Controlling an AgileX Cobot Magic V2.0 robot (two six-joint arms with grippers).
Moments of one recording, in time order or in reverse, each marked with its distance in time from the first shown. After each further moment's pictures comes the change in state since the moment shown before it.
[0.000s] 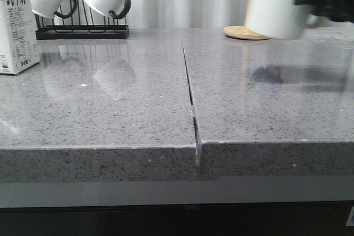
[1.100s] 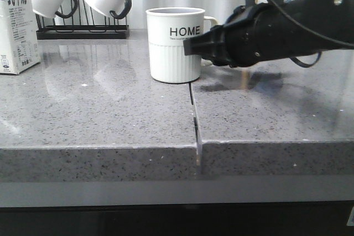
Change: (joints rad) left arm 0.000 0.000 0.000 0.000 0.000 0.000; right arm 0.262 0.329 -0.206 0.054 0.005 -0.026
